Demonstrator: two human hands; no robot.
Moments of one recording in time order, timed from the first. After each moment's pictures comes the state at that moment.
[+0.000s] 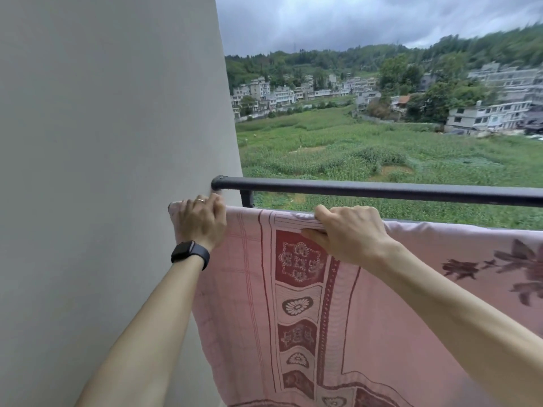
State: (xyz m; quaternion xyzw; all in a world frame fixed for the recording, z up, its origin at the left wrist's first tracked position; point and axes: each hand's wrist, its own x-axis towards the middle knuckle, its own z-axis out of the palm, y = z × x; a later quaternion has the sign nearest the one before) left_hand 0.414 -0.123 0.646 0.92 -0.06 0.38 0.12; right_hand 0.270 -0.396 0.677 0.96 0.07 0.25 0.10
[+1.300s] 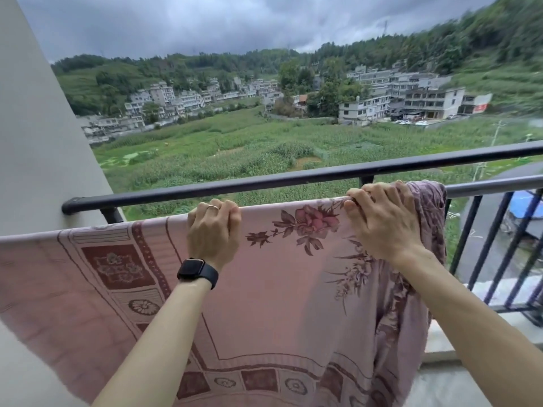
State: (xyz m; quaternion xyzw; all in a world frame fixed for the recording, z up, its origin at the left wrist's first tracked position) left_hand 0.203 -0.466 0.637 0.83 -0.31 0.40 0.21; right_hand 0.016 -0.727 0.638 0.92 -0.19 0.35 0.02
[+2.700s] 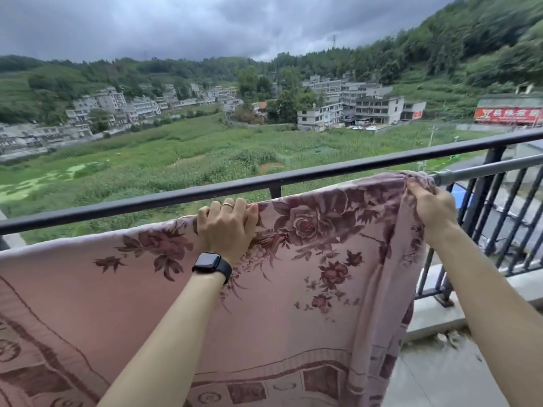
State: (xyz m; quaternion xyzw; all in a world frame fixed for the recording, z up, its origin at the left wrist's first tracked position) left_hand 0.056 -0.721 0.640 0.83 -0.35 0.41 0.13; right_hand -0.188 -0.997 0.655 0.55 -0.34 0.49 -0.59
